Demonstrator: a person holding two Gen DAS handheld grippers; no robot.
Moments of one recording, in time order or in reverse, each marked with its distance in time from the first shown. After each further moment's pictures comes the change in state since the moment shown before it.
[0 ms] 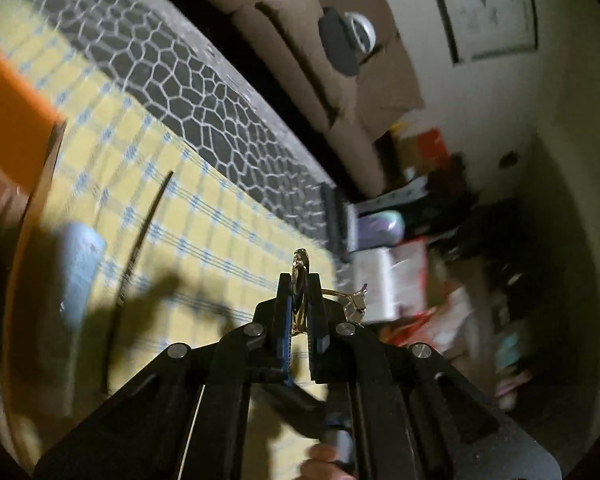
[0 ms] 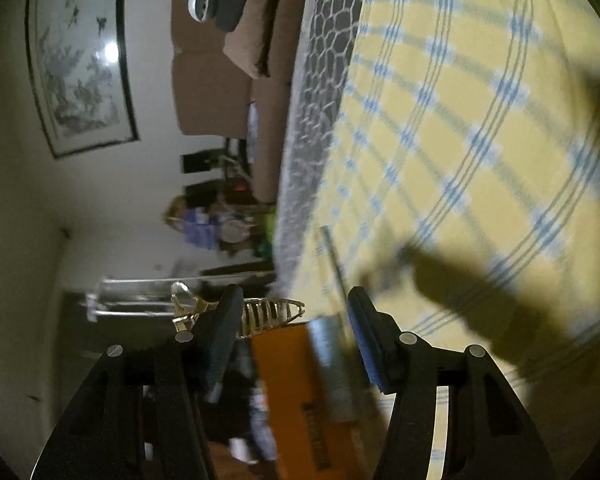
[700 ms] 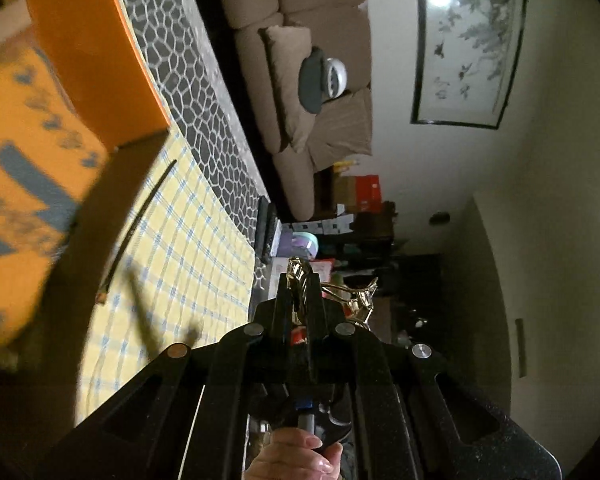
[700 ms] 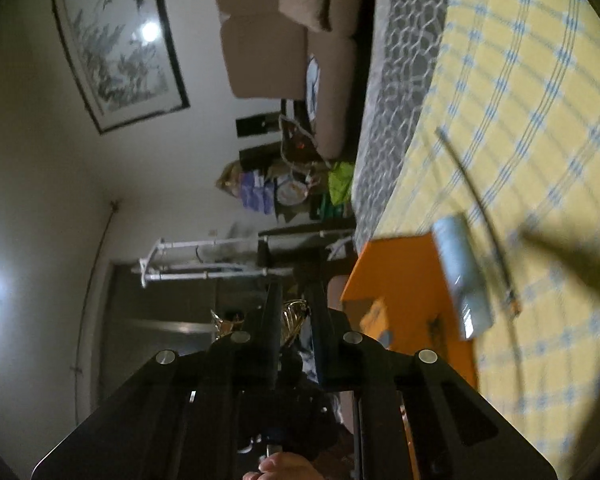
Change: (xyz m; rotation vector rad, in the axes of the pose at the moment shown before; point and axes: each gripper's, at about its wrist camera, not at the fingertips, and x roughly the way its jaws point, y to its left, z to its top) left arm -0.130 0.031 -0.013 -0.212 -0.061 -0.280; right arm 0.025 0.090 -0.086 -0.037 0.115 0.150
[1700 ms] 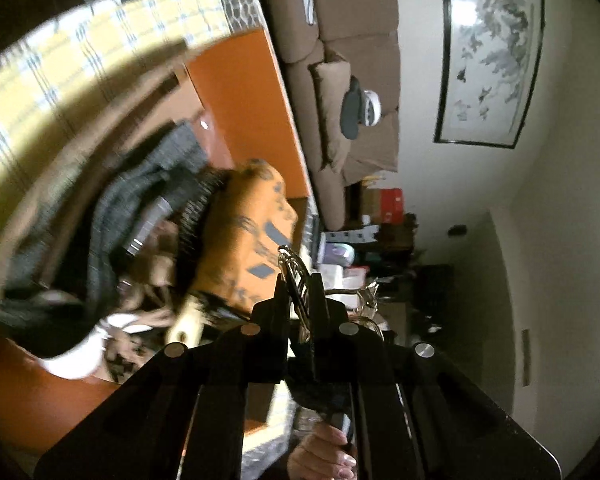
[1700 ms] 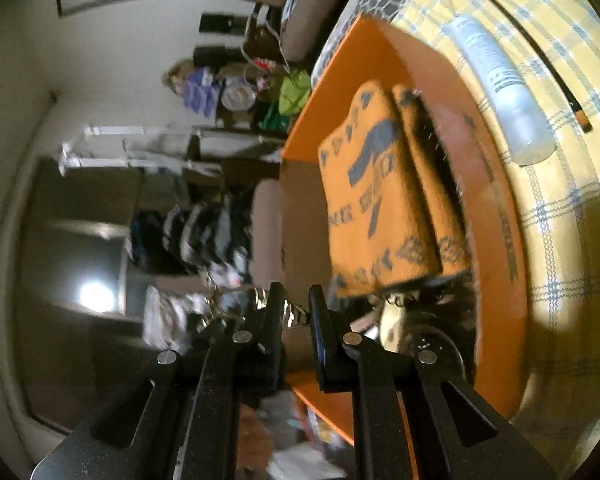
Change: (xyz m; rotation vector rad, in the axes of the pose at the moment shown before) left arm -0.180 0.099 0.041 -0.031 -0.020 0.106; right arm 0.111 -0.029 -0.148 -0.219 0.278 -0.307
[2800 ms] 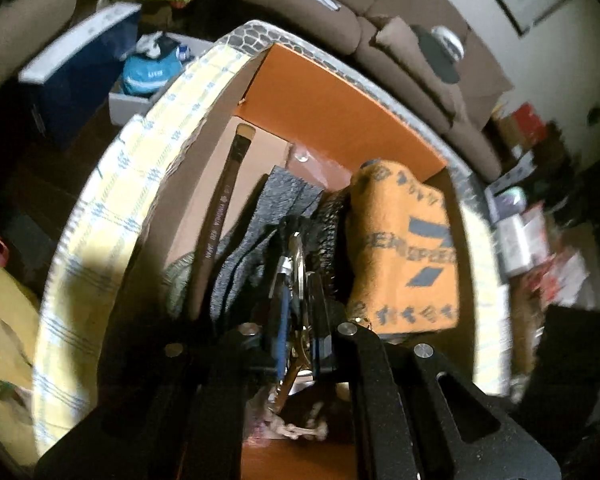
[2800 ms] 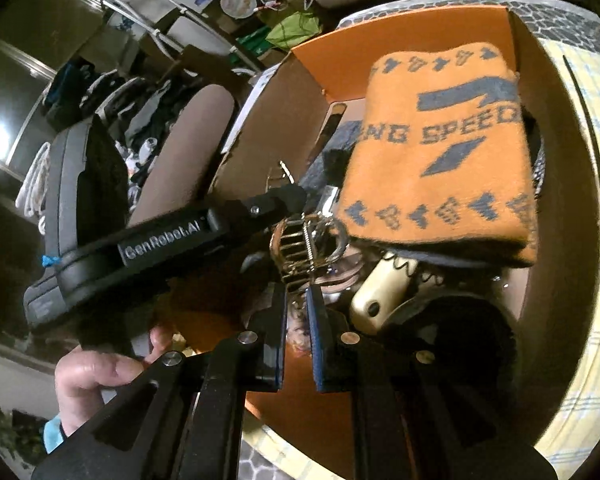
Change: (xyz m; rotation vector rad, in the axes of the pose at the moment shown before) left arm 0.025 -0.049 -0.032 0.477 -0.039 0.713; right arm 0.077 0.037 -0.054 -0.460 0.181 -0.430
